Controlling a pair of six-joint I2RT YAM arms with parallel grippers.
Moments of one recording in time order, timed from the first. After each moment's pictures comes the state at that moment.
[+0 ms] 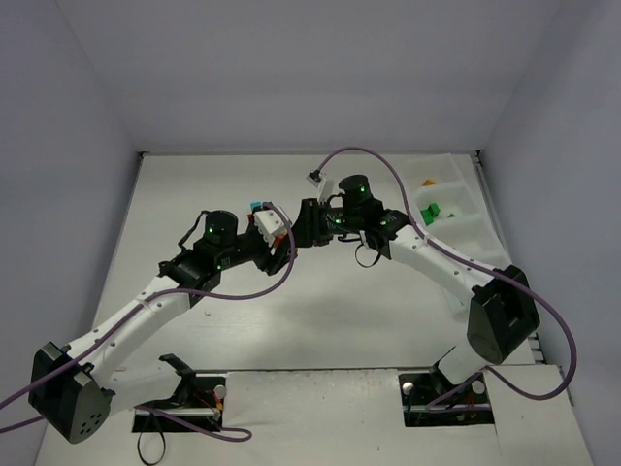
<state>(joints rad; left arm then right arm) -0.59 1.10 0.86 -0.12 0.37 0.22 0.65 1.55 1.17 -0.09 -0.66 0.58</state>
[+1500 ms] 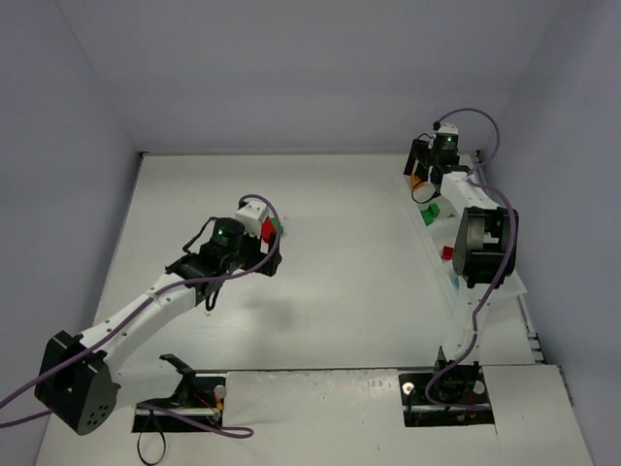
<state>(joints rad) -0.56 1.13 0.80 -0.25 -0.01 -0.19 -0.03 2.13 1.64 -0.11 0.02 0.18</state>
